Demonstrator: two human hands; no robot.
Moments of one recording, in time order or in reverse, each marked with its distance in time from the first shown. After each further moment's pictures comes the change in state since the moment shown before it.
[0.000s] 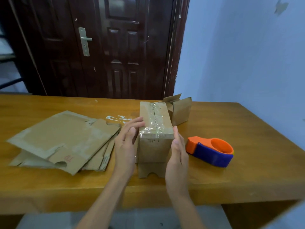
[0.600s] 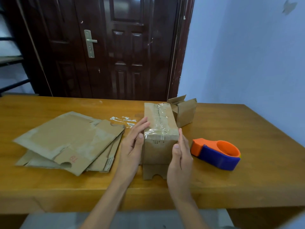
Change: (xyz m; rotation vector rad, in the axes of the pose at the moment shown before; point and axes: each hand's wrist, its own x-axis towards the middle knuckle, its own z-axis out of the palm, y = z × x) left_hand -0.003 0.000 -0.016 0.277 -0.198 0.122; right_hand 0.006 0.025 0.001 -0.175 0.029 -0.143
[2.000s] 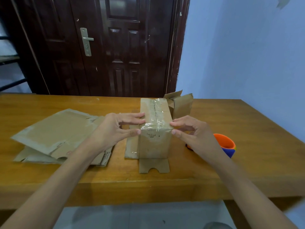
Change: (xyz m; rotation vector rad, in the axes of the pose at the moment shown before) left_hand 0.054 0.027 -0.064 0.198 -0.413 -0.111; right_hand 0.090 -0.023 -0.084 -0.192 -0.516 -0.196
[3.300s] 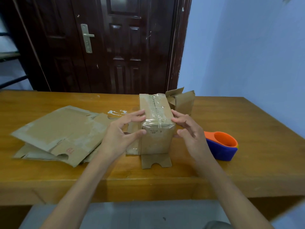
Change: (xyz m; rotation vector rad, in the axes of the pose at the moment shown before) left_hand -0.015 -0.016 0.042 -0.109 0.257 0.054; right_hand -0.005 0.017 0.034 0.265 0.107 0.027
